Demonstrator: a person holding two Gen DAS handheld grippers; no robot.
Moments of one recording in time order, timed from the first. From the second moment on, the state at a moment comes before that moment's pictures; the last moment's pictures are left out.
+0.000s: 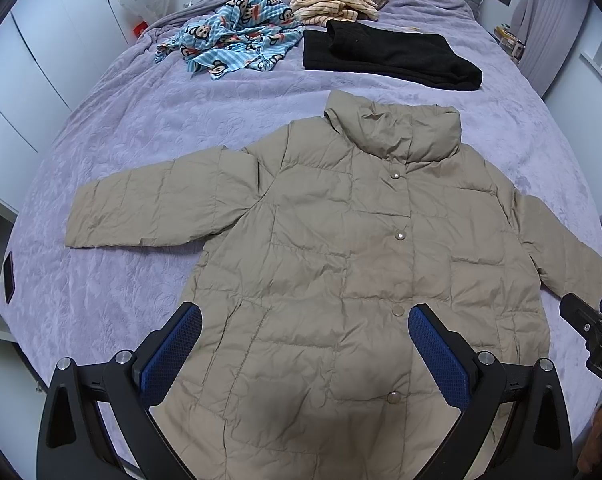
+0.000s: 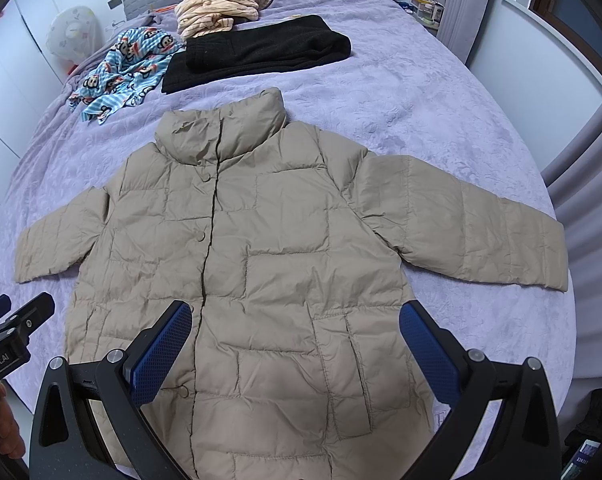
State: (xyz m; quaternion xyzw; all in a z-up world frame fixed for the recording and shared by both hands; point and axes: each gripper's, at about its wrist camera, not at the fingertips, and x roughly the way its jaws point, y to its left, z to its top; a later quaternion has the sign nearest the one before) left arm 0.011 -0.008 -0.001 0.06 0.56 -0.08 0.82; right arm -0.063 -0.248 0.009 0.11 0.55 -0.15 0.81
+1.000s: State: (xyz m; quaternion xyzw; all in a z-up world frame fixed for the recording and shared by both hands) left arm 0.014 0.004 -0.017 0.05 0.57 -0.08 0.82; right arm -0.058 -0.246 0.004 0.12 0.55 -0.15 0.81
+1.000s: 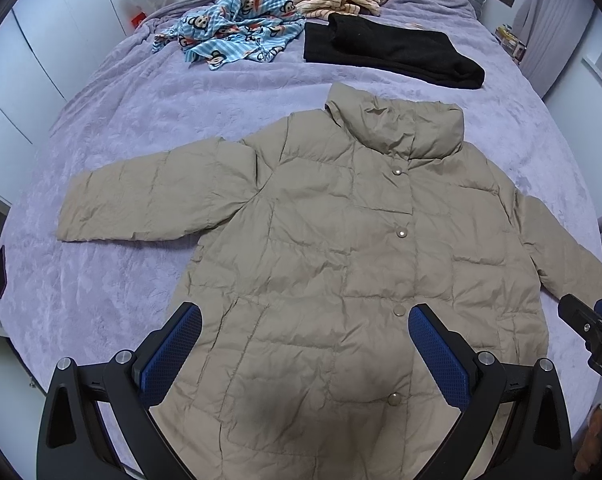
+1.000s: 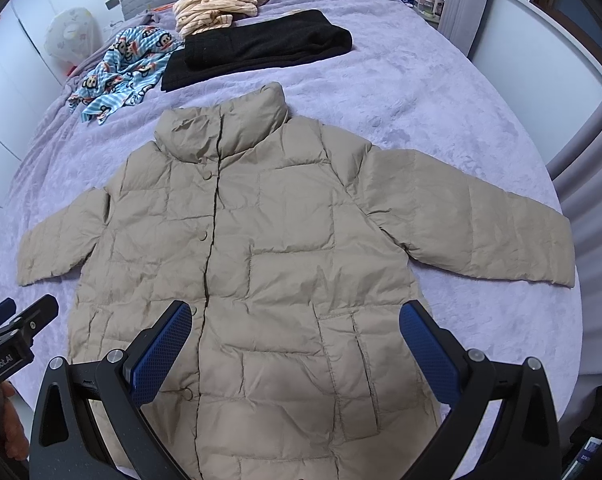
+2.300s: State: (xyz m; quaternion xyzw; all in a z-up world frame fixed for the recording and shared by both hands) left arm 0.213 0.360 -0.217 -0.37 0.52 -0.03 0.77; right arm 0.048 -0.040 -0.130 0.19 0.59 -0.03 0.79
